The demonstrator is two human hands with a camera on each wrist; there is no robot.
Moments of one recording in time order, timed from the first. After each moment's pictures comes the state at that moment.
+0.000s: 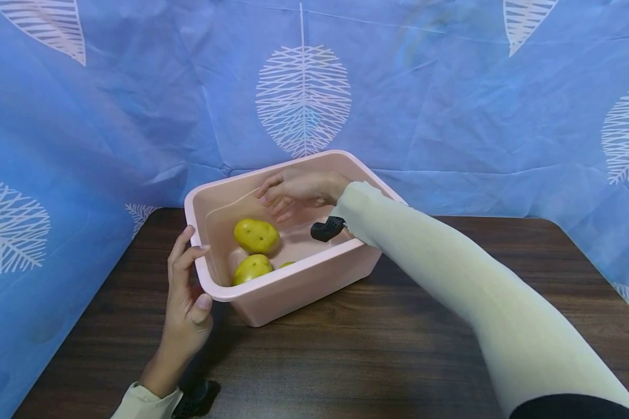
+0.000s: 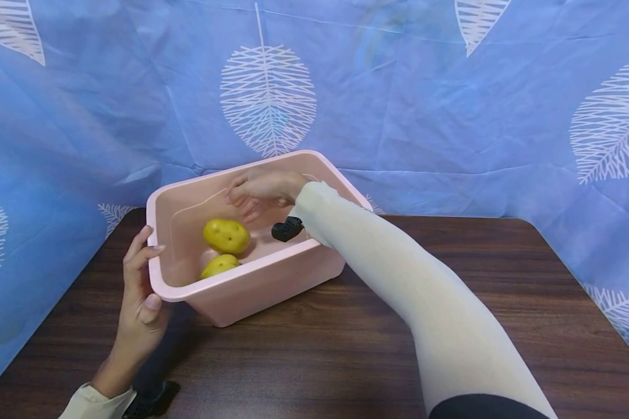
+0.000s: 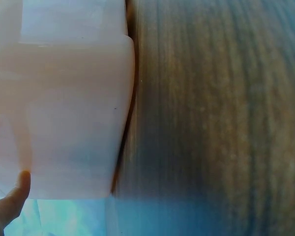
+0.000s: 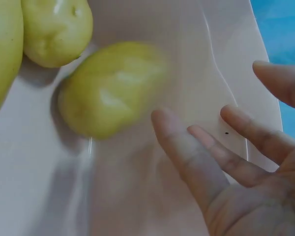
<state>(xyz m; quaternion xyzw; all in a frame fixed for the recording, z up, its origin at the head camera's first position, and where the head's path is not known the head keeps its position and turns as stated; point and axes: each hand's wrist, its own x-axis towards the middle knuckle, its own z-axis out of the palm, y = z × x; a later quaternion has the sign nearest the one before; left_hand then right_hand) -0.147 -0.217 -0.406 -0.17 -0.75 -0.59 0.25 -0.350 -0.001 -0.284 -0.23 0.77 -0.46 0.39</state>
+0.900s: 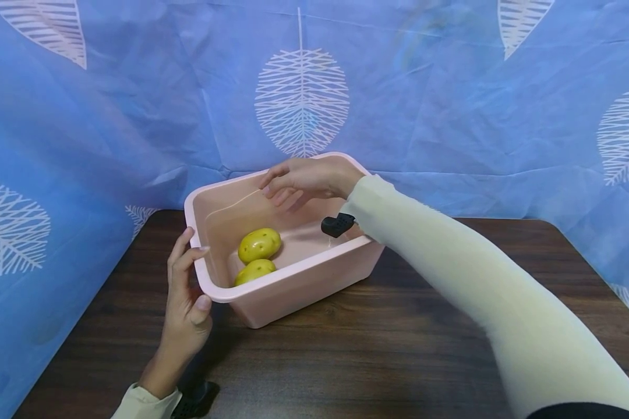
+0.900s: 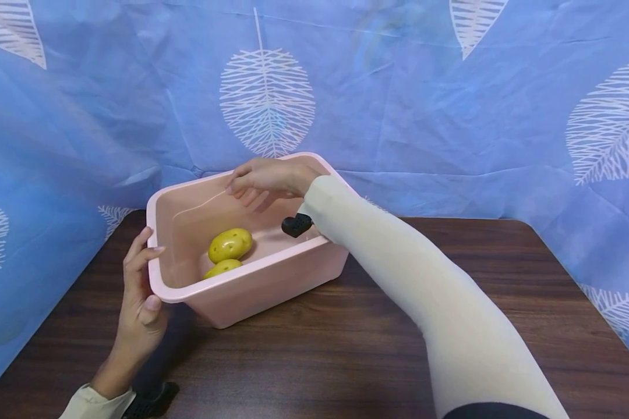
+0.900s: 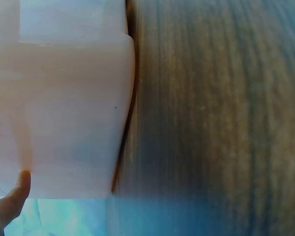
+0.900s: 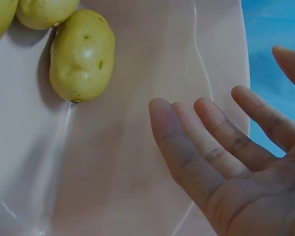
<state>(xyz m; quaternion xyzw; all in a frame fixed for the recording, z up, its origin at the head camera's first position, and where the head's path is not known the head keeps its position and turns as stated) -0.147 -0.216 -0.408 -0.16 -0.76 -0.58 0.25 -0.344 0.010 -0.258 -0.21 0.80 -0.44 0.36</state>
